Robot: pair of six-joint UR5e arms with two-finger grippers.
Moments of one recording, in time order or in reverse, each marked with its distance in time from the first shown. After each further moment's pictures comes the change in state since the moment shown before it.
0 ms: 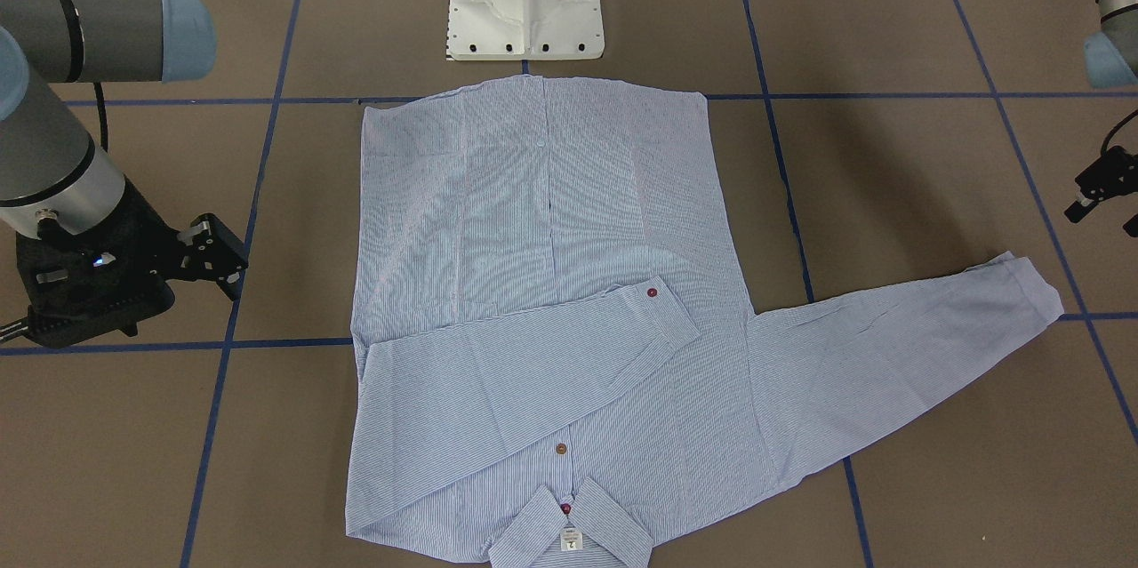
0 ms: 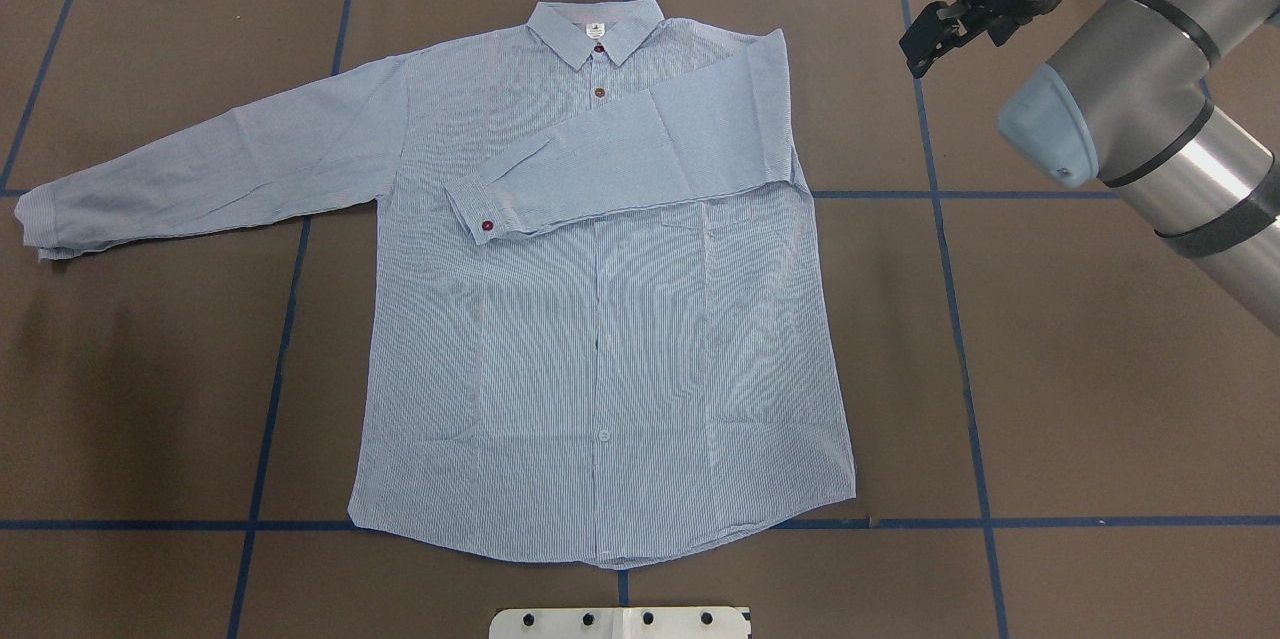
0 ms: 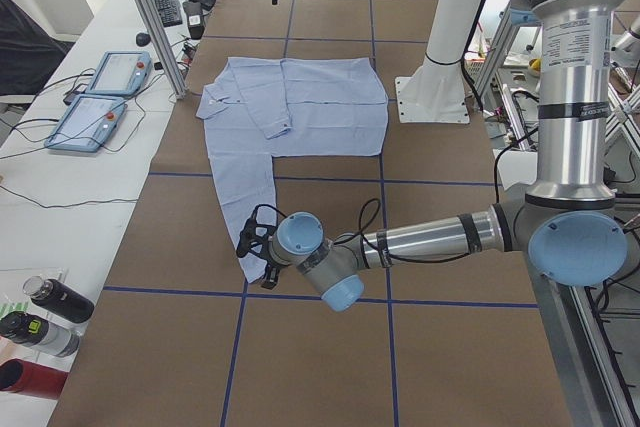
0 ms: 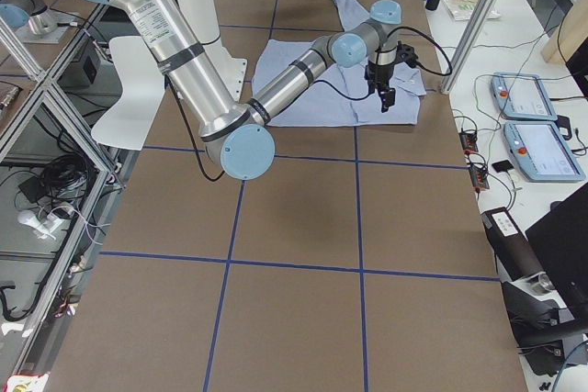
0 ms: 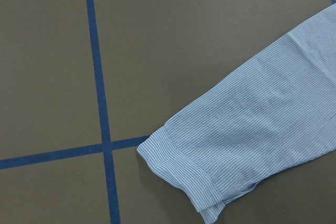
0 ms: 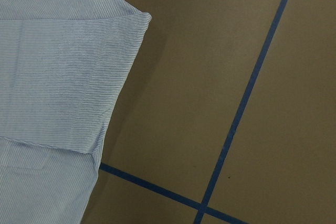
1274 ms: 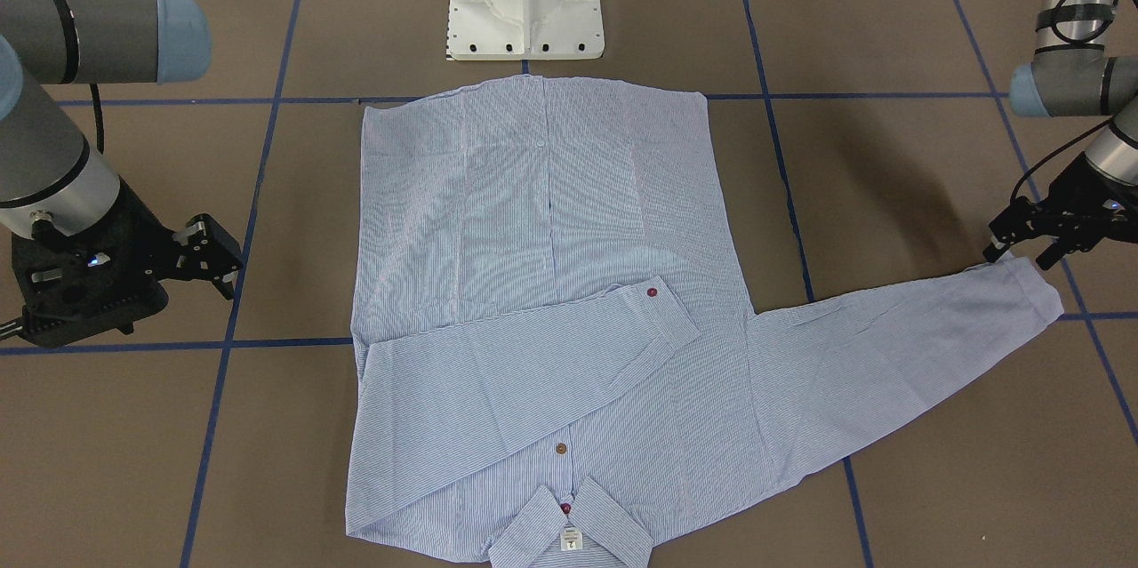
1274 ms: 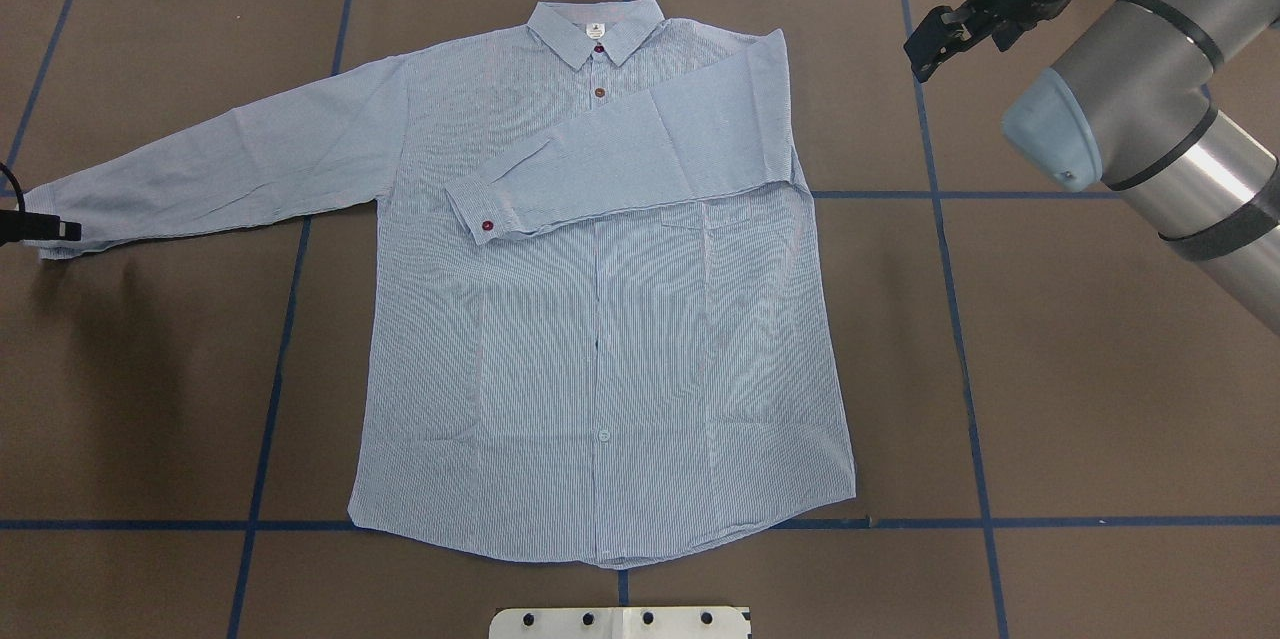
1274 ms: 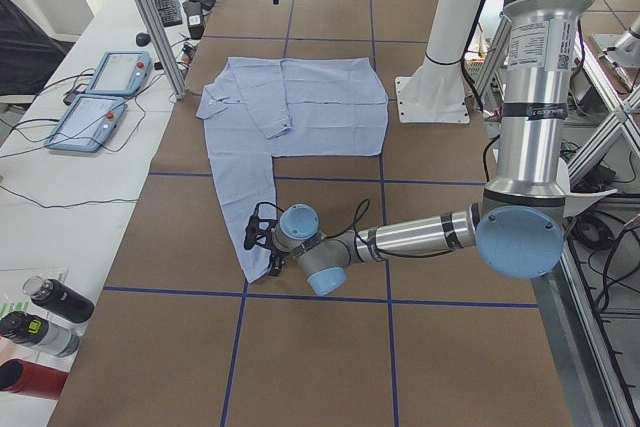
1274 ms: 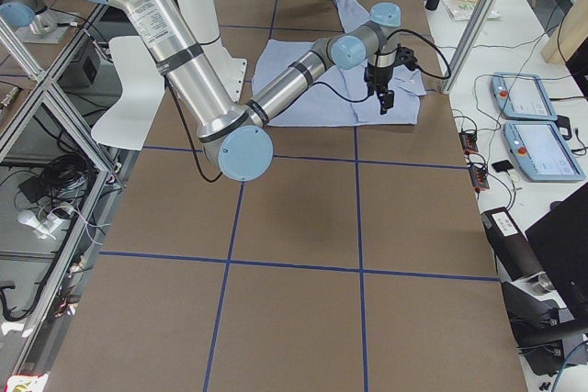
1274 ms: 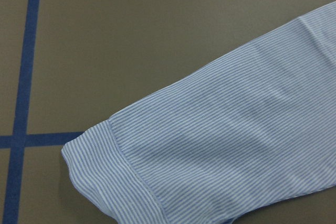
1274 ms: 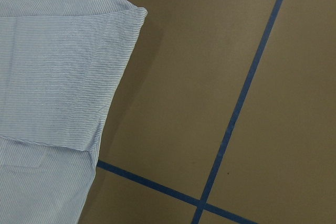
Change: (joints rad) left arm 0.184 -0.090 0.117 -0.060 0.139 -0.185; right arm -0.002 -0.006 -0.002 0.000 0.002 0.009
